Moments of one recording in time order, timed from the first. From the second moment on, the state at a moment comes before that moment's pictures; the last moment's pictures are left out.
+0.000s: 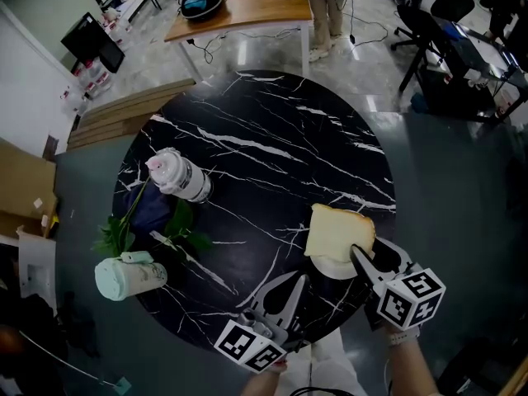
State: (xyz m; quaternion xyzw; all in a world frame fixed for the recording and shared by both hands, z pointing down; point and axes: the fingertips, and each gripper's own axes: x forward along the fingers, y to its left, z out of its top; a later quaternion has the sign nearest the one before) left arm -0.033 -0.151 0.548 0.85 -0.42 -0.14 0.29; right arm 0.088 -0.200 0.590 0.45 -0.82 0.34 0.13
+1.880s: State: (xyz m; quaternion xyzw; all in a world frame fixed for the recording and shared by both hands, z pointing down) left arm -0.009 -0.141 0.510 0.87 -0.39 -0.13 0.27; right arm 0.096 -0.157 0.528 0.47 -0.84 0.24 0.11
